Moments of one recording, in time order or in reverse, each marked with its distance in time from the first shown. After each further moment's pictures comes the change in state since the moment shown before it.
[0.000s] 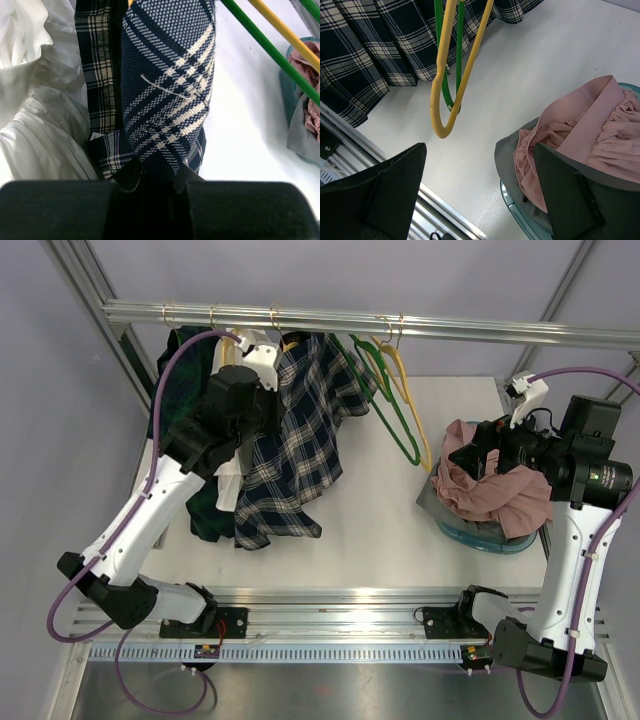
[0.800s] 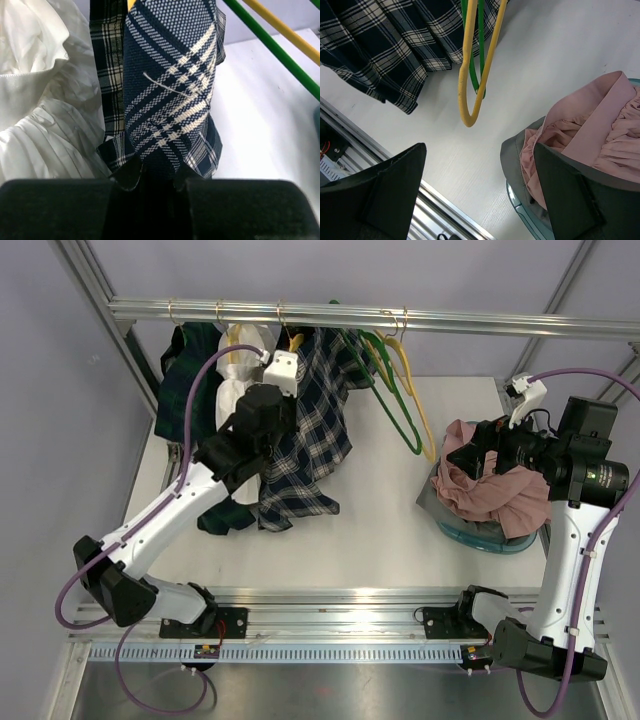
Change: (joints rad) left arm -0.089 0.008 -0.220 0.391 -0.232 0.084; right arm 0.000 -0.002 -0.032 0.021 -0.009 0.037
